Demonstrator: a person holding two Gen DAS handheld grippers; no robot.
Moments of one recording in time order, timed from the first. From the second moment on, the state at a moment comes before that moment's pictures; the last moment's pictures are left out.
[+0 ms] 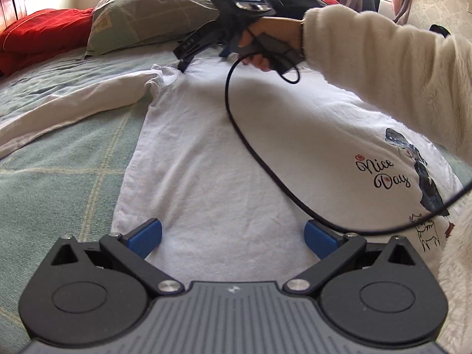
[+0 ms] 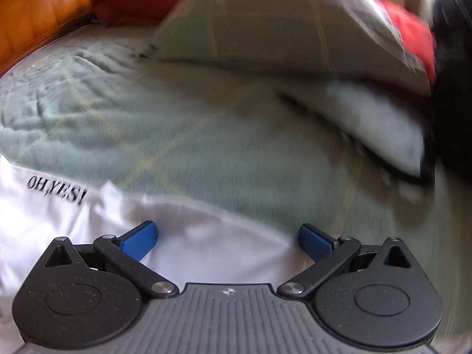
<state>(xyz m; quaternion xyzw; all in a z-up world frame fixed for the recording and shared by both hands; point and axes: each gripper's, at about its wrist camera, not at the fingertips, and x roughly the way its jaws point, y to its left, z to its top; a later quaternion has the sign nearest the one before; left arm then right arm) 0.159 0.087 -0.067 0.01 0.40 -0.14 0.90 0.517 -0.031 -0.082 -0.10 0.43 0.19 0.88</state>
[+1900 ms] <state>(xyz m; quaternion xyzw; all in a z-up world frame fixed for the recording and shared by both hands) 0.141 0.052 -0.056 0.06 0.40 -0.14 0.90 0.265 -0.241 -0.068 0.04 0.43 0.03 0.90</state>
